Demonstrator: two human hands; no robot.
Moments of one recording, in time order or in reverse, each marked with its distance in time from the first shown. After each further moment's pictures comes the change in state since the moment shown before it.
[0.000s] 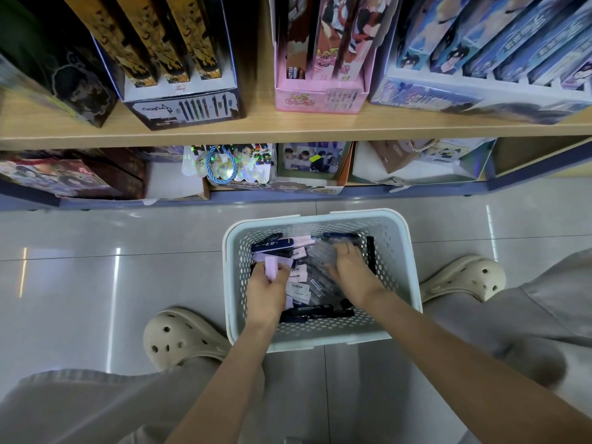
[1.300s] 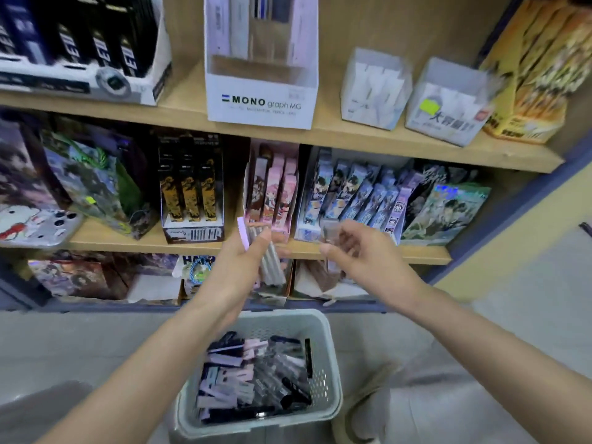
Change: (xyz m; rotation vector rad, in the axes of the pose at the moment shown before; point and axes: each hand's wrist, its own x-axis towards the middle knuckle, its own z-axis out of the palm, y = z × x) left_hand -0.156 0.214 -0.044 -0.271 -0.280 0.570; right_hand -0.158 -0.100 -0.287 0.217 0.539 -0.323
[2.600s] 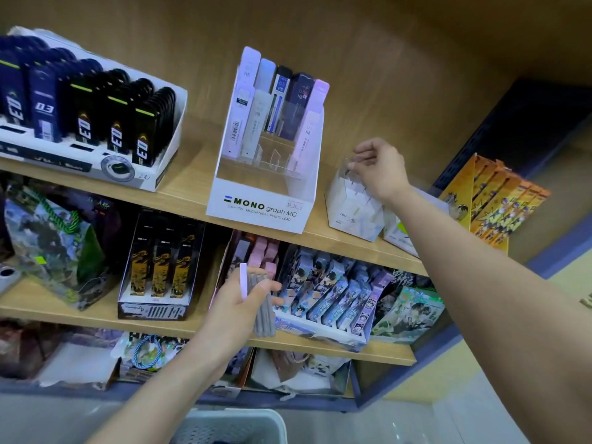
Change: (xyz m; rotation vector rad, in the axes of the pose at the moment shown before) left_hand 0.038 0.048 0.015 -0.054 -0.009 0.093; right_hand 0.221 -0.035 -0.136 -0.137 0.450 -0.063
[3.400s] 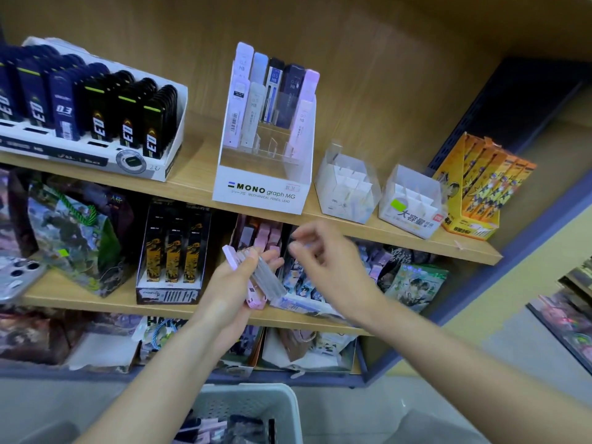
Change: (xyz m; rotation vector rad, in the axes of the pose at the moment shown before) left_hand -0.002 -0.002 -0.008 -0.423 0.017 -0.150; right_hand -0.190 -0.049 0.021 0.149 -0.323 -0.063
